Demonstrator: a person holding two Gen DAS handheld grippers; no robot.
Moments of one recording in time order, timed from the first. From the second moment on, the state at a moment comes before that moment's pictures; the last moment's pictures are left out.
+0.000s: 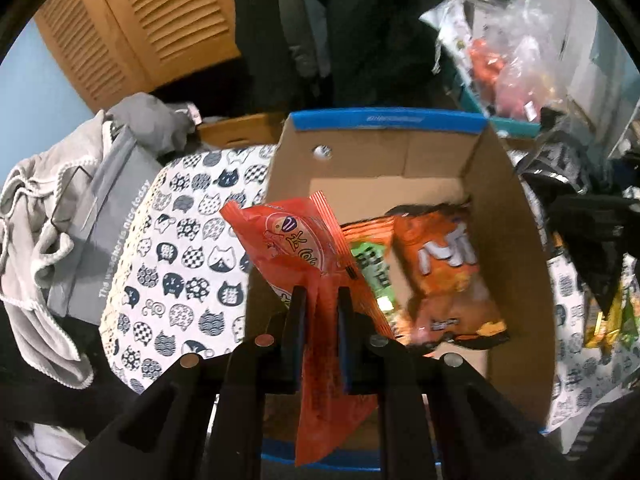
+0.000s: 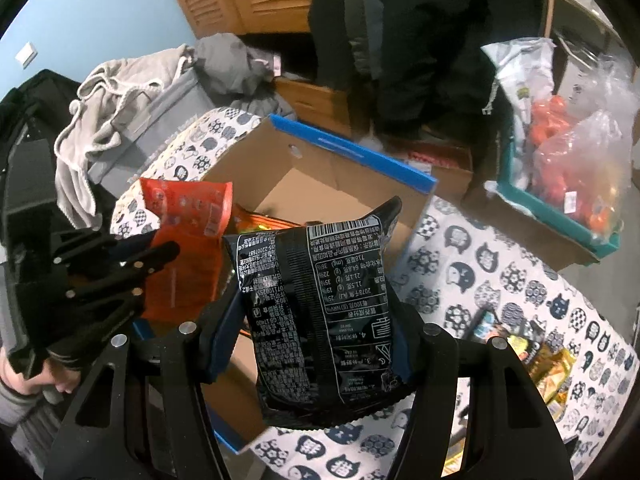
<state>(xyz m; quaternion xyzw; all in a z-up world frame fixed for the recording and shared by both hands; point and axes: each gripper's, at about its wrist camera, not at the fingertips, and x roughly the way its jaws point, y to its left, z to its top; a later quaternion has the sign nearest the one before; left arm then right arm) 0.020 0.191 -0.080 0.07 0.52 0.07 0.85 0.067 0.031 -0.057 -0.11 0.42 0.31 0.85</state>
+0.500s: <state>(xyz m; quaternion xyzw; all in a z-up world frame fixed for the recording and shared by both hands) 0.025 0.204 -0.065 0.08 0.52 0.11 0.84 0.084 0.059 -0.073 -0.09 0.45 0.33 0.83</state>
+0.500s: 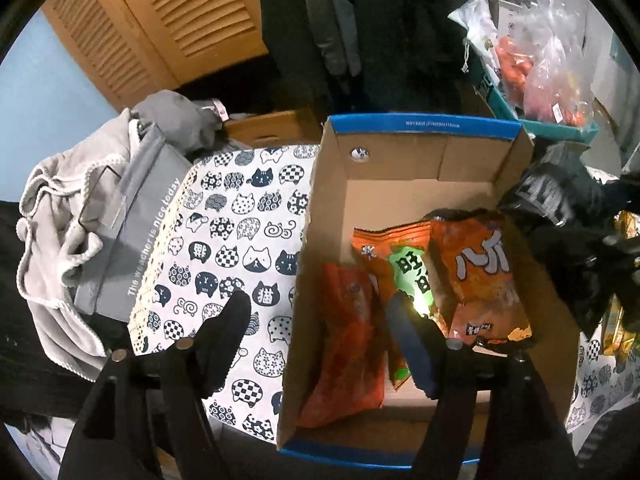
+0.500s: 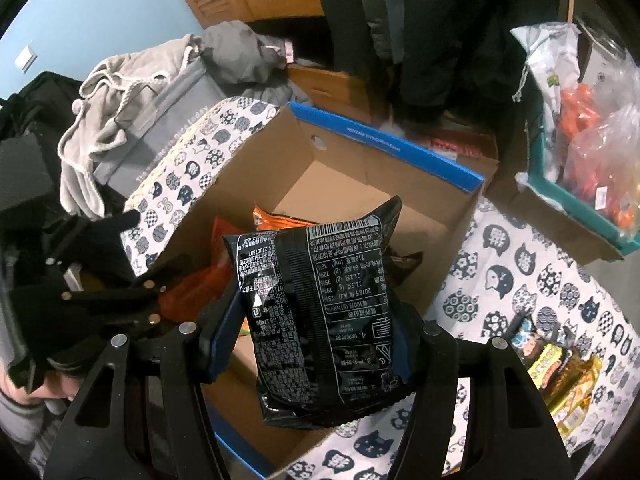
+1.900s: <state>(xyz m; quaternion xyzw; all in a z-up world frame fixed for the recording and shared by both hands) 0.012 0.047 -0.046 0.14 0.51 -0.04 0.85 0.029 -0.143 -0.058 -0.07 0.43 0.21 0.88</state>
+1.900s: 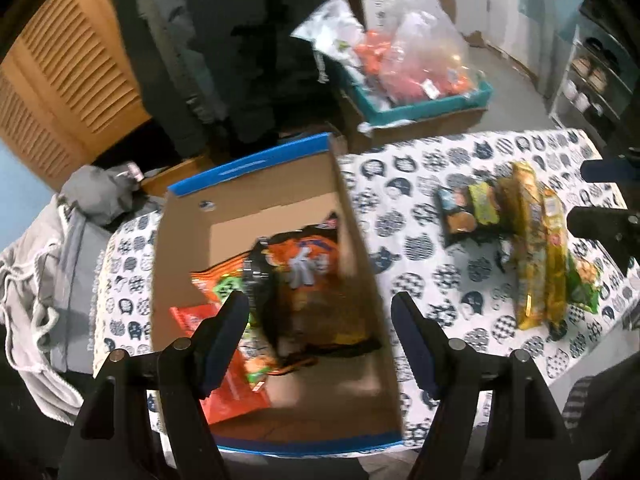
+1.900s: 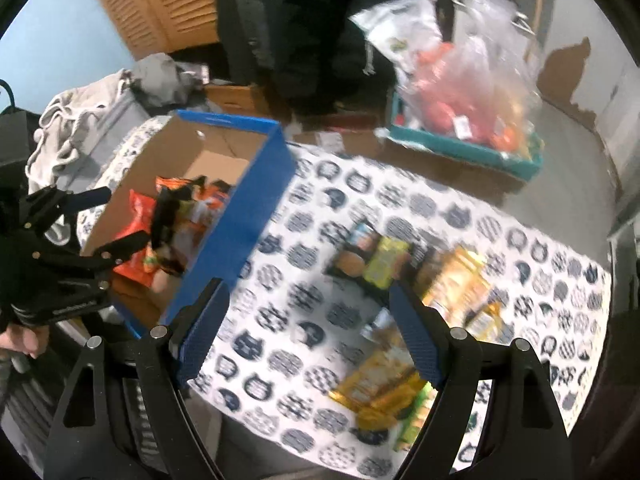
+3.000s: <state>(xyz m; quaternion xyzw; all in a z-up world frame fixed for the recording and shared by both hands) -0.018 -0.094 -0.116 0.17 0.56 -0.18 0.79 -0.003 -0.287 -0.166 -0.12 0.51 0.22 0.83</state>
